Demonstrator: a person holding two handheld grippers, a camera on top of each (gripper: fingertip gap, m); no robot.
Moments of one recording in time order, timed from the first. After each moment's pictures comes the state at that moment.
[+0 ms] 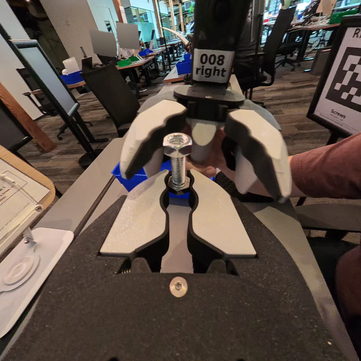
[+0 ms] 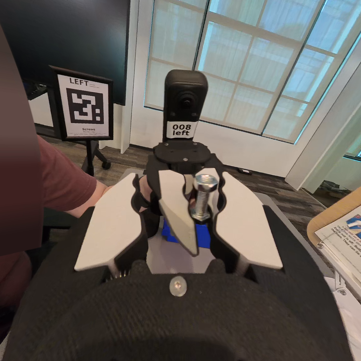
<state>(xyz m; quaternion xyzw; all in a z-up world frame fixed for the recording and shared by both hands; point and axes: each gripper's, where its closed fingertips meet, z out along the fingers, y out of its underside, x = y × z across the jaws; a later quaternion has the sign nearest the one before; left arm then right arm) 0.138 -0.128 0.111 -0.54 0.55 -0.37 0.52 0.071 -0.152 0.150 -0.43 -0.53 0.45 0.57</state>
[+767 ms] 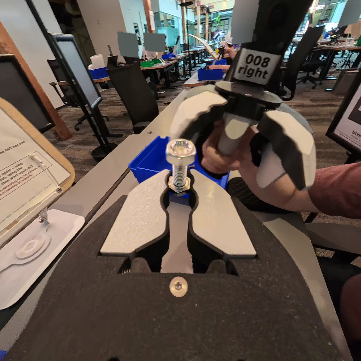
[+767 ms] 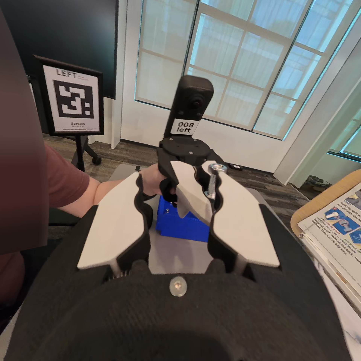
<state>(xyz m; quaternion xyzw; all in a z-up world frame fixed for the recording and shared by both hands) 0.121 -0.100 0.117 -0.58 0.49 -0.37 0.53 0.082 -0.146 0.154 -0.44 -0.53 0.43 0.59</state>
